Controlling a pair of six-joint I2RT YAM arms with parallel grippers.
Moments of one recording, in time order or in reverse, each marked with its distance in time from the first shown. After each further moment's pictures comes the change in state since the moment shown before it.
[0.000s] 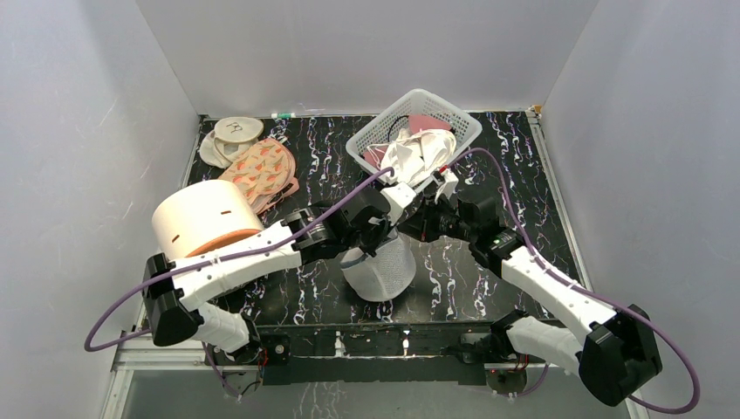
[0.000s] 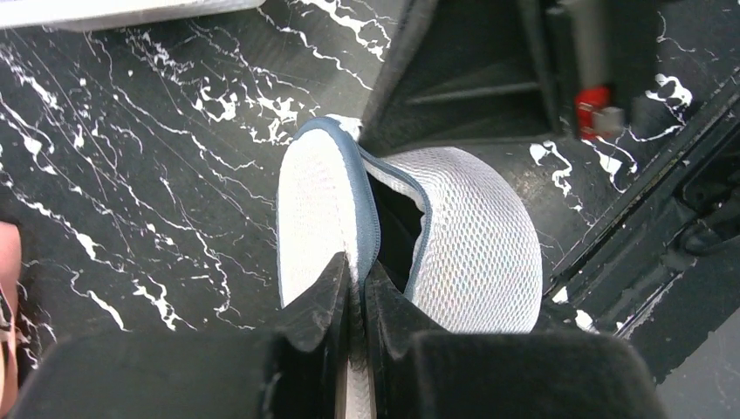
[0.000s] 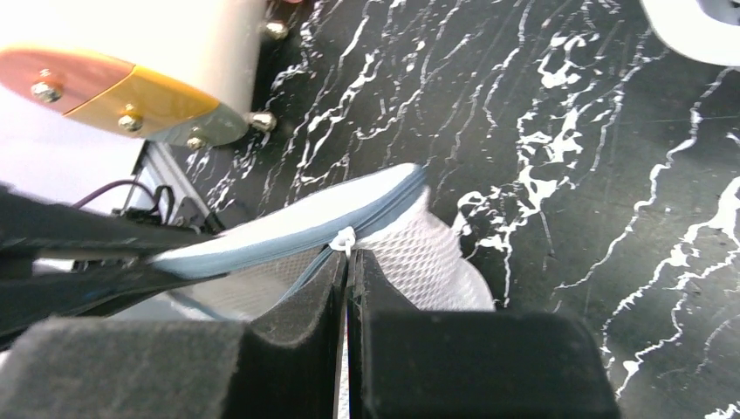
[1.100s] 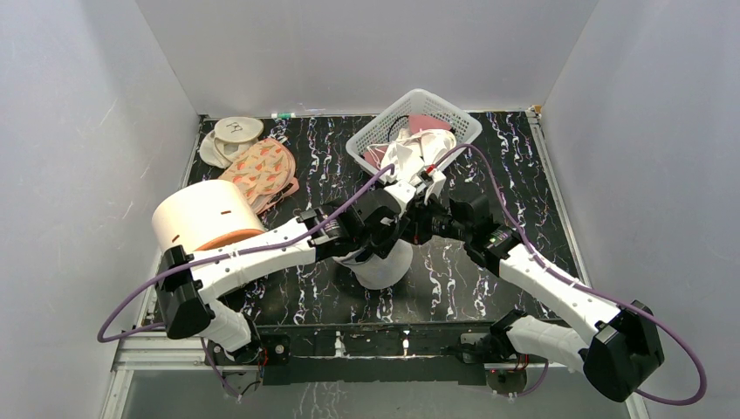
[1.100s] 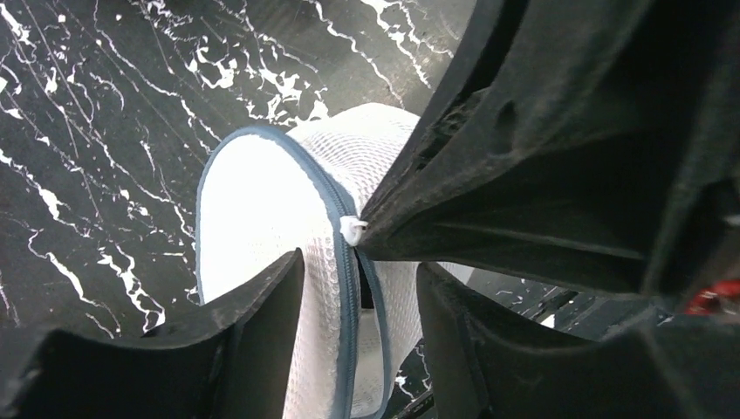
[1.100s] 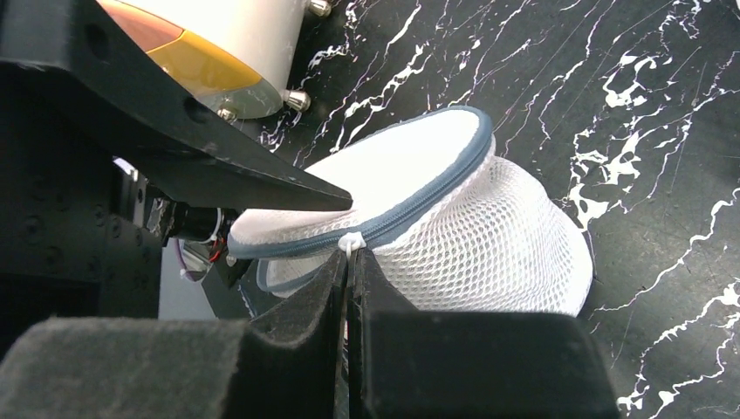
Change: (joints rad) left arm 0.000 0.071 0.029 -0.015 -0.045 -0.114; right arm 0.090 0.025 0.074 -0.041 0.001 -0.045
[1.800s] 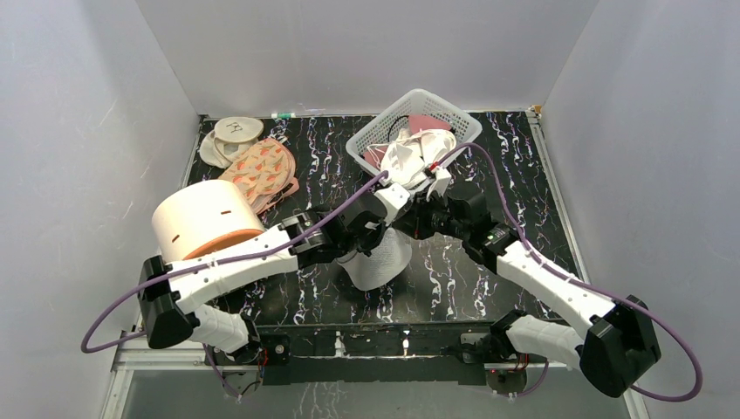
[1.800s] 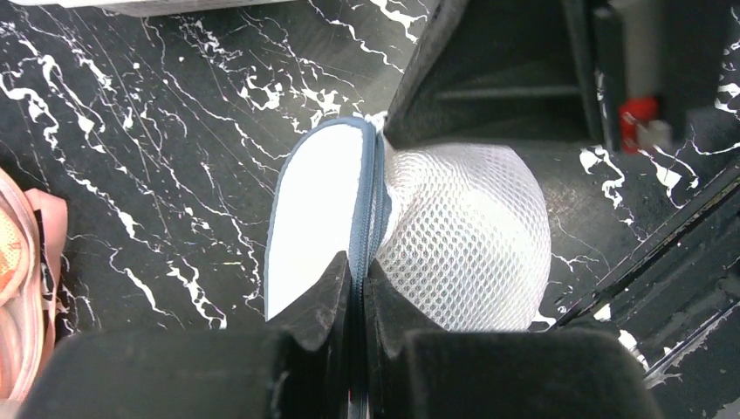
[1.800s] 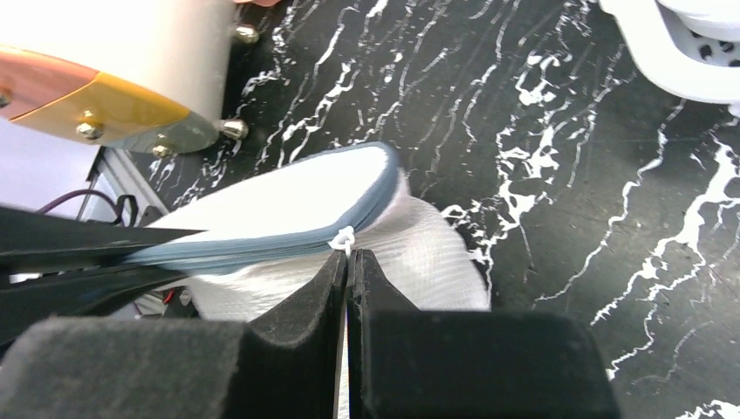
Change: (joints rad) left arm 0.000 -0.092 -0.078 0.038 -0.050 0.133; right arm -0.003 0.011 0.000 -0.011 0.134 -0.005
